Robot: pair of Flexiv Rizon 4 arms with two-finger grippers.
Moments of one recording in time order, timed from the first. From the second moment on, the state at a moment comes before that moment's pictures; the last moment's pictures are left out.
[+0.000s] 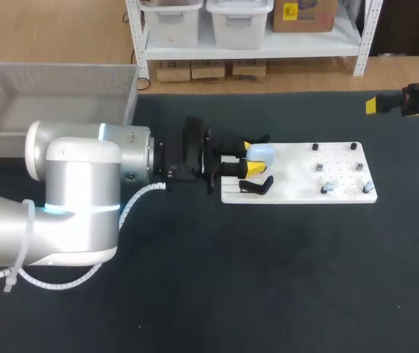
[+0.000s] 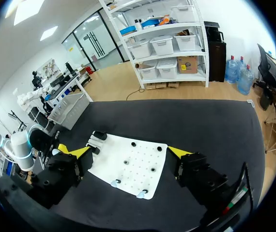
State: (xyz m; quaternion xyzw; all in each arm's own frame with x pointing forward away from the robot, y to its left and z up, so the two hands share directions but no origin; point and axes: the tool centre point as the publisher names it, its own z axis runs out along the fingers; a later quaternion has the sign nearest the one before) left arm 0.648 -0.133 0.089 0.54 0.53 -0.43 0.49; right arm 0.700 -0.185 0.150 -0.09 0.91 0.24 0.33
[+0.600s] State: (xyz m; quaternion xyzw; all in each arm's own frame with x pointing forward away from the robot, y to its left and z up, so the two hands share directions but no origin) left arm 0.649 -0.133 0.086 0.53 0.51 -0.47 0.49; right arm 0.700 -0.185 0.150 -0.09 0.91 0.24 0.33
